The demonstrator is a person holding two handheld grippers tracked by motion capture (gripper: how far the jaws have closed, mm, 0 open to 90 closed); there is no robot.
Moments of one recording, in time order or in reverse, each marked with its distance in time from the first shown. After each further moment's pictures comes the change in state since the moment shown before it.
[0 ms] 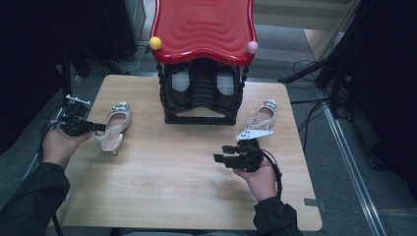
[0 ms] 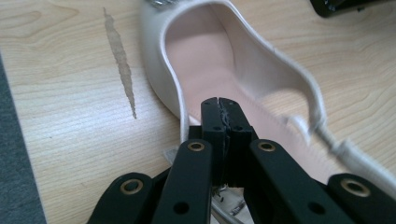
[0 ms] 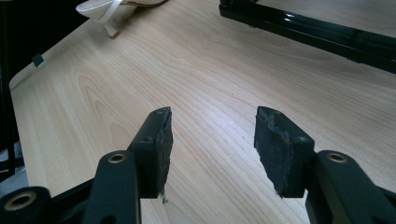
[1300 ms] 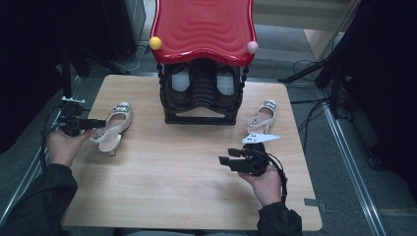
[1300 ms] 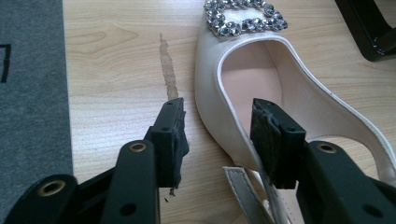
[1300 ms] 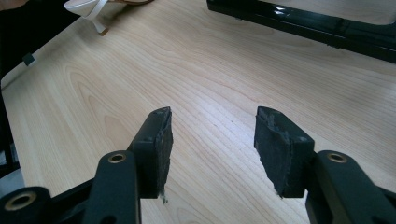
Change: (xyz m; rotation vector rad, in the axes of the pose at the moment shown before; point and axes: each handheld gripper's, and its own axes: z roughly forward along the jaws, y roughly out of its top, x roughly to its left) left arm 0.012 -0.005 0.008 -0.135 0.123 -0.083; right arm -0.002 -0.012 -0.013 -0.008 -0.034 0.021
